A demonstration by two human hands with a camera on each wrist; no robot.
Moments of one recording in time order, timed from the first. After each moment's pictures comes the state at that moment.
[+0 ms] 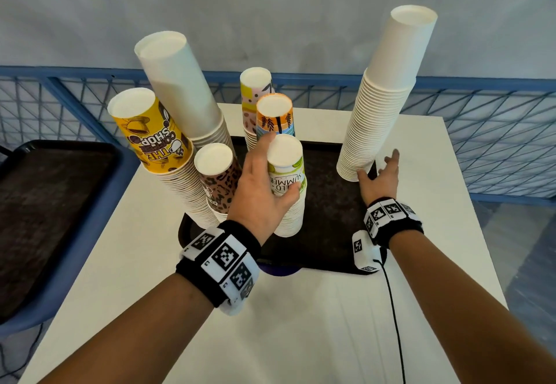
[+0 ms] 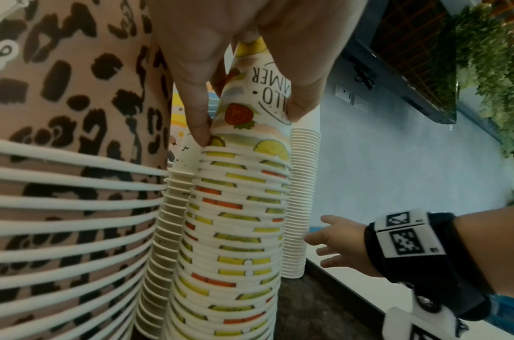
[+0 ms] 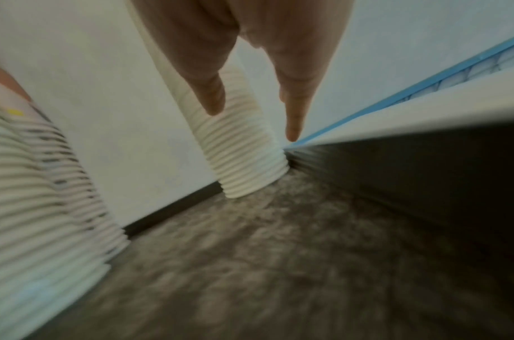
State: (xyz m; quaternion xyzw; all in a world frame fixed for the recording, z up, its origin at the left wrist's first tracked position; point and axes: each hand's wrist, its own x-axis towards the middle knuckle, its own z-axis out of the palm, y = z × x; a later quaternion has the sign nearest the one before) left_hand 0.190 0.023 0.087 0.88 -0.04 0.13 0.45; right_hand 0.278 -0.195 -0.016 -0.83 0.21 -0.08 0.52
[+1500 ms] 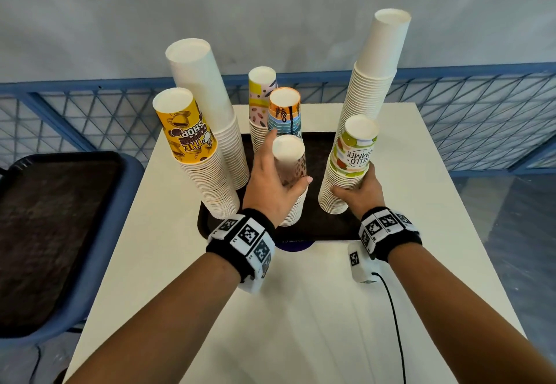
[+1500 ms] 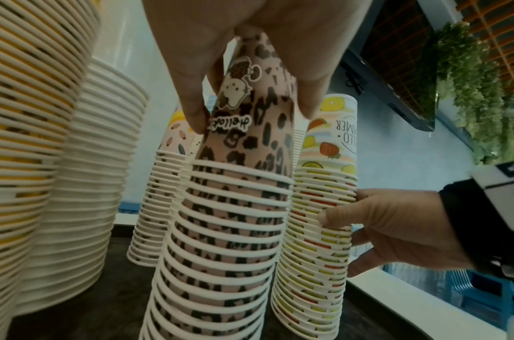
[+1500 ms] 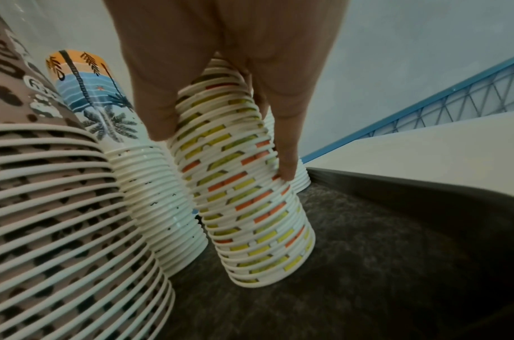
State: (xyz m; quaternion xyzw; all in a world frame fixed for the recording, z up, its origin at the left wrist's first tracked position) left_hand 0.166 0.047 0.087 0.87 -0.07 0.13 0.46; right_hand 0.176 -0.143 0.030 -0.82 0.16 -0.05 0.55
